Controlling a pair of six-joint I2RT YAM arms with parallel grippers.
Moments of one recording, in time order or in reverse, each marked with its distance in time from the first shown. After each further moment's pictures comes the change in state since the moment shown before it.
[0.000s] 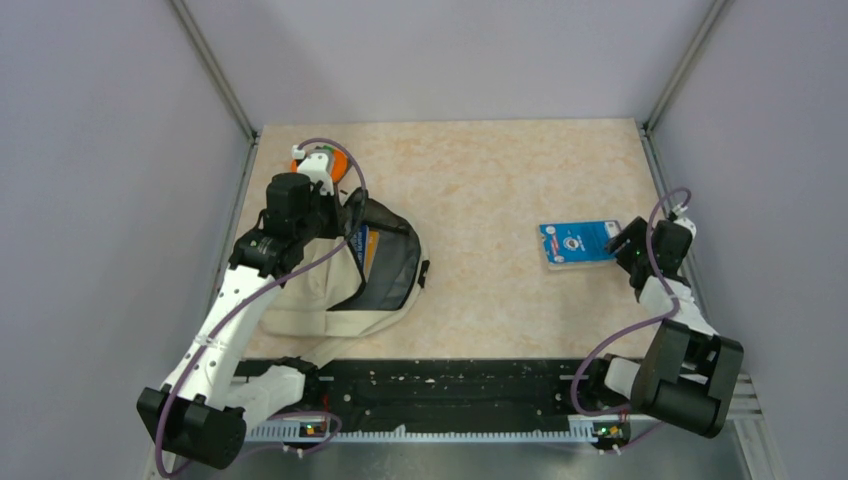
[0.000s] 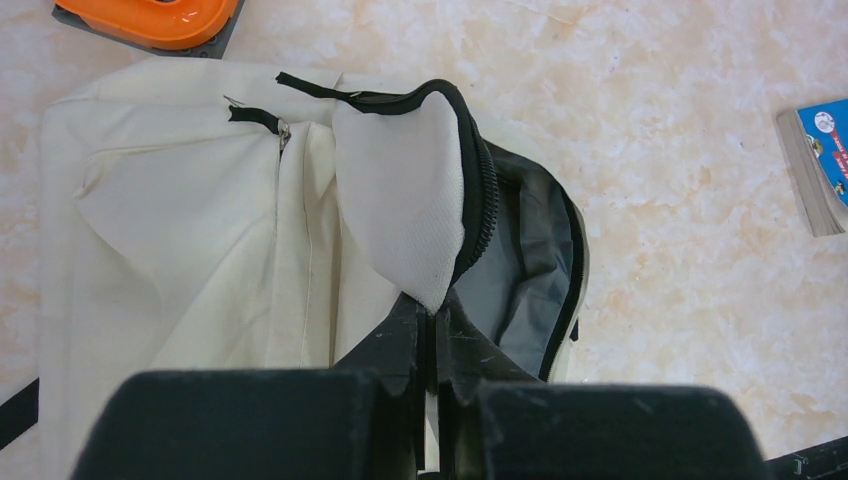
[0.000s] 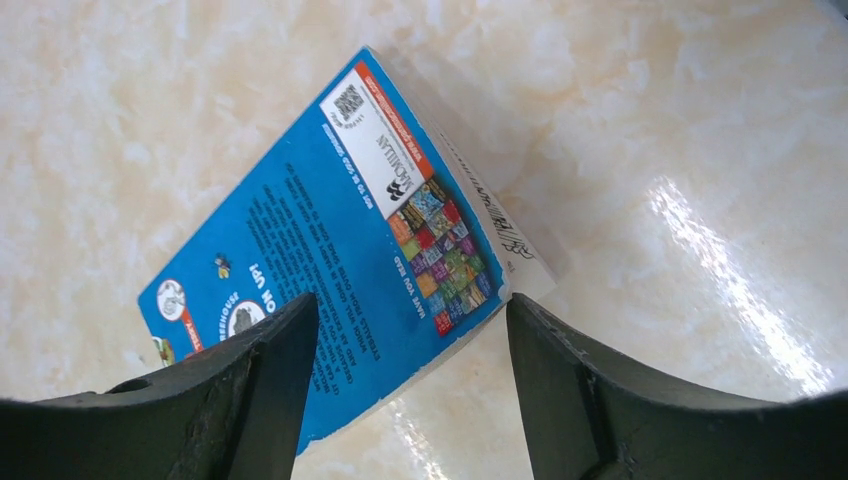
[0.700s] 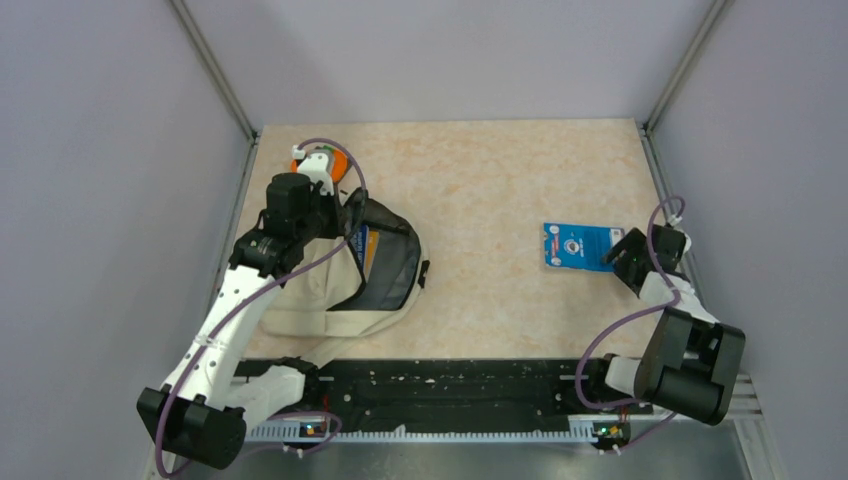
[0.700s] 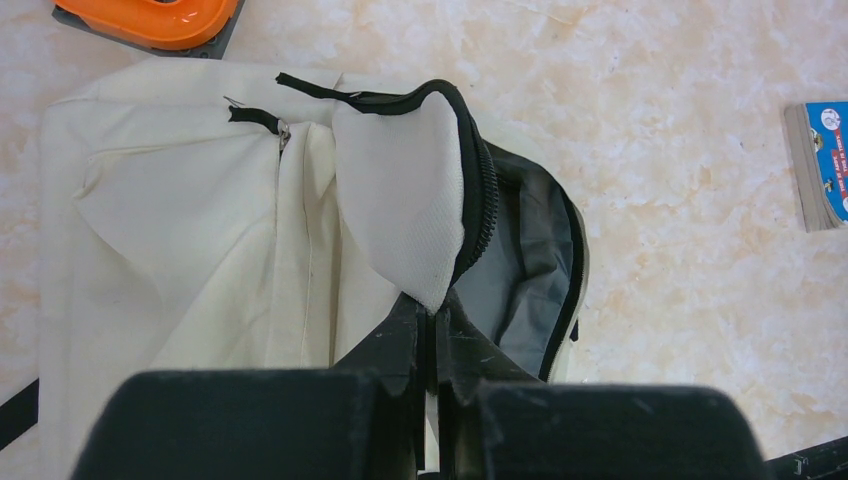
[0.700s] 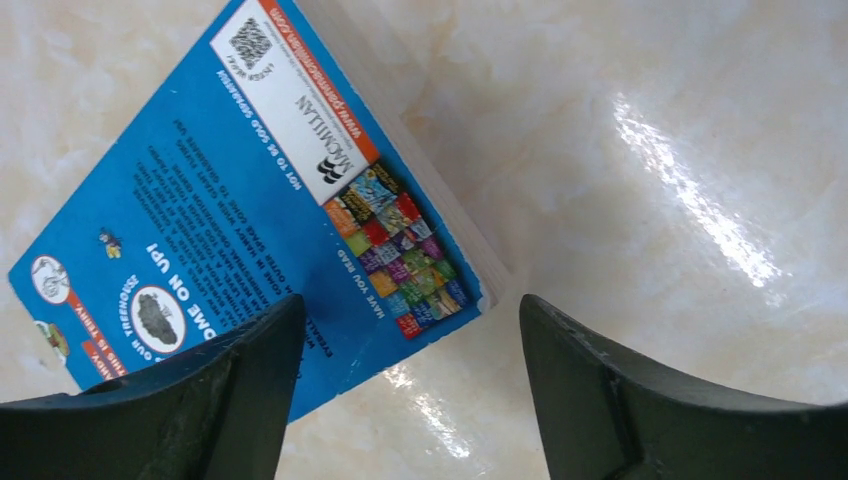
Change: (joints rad) left arm 0.000 0.000 0.000 0.000 0.000 0.000; right arm 0.001 0.053 0.006 -0.124 0.068 0.027
